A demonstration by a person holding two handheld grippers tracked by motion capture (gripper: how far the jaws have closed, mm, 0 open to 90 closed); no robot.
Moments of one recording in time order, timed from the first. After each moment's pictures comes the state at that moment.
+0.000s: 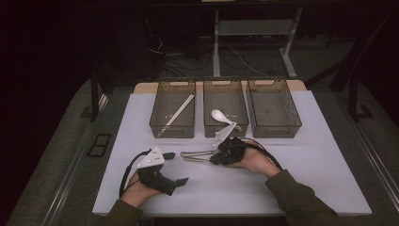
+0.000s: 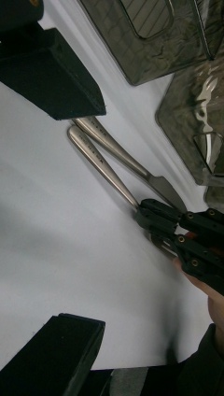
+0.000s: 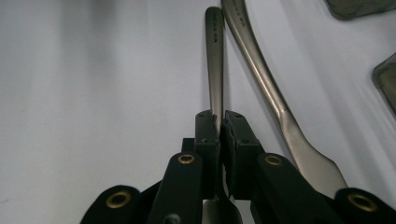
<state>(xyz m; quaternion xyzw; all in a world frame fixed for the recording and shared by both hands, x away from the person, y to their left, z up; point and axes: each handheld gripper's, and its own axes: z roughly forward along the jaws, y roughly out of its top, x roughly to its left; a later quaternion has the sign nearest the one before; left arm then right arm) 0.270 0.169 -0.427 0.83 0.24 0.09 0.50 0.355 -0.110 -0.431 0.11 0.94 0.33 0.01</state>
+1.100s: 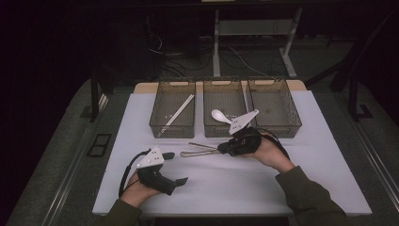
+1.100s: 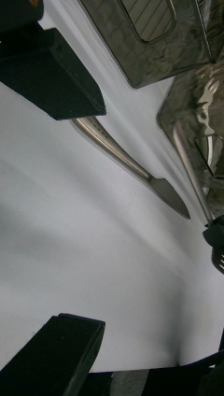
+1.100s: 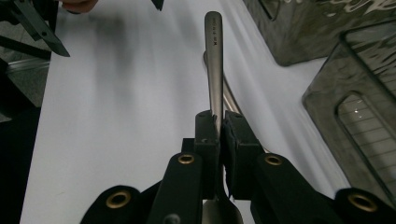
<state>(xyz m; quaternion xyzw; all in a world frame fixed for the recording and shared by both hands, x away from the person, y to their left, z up) 0.271 0.170 -0.427 0.83 0.24 0.09 0.50 0.355 -0.149 -0.385 0.13 0.91 0.39 0.02</state>
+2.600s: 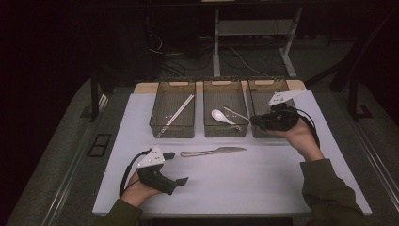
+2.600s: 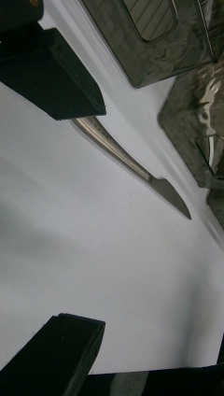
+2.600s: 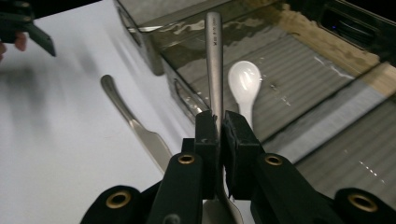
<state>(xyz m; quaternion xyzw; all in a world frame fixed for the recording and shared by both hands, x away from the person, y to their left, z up) 0.271 0.169 -0.428 0.83 0.24 0.09 0.50 0.385 -0.245 -0.346 0.29 0.85 0.43 0.10</state>
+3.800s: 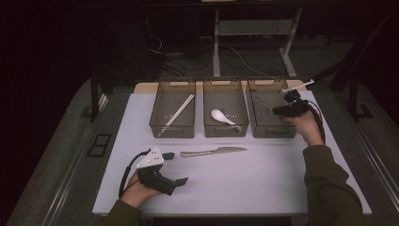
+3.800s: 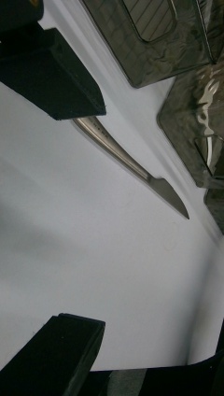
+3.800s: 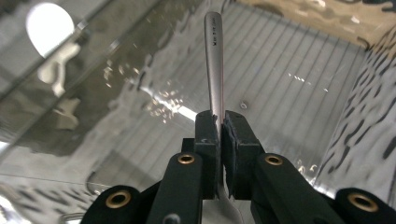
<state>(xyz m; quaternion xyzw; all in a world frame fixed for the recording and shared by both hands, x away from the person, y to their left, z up) 0.269 0.170 -0.427 0.83 0.24 0.09 0.50 0.460 -0.307 -0.394 0.48 0.81 0.31 0.15</state>
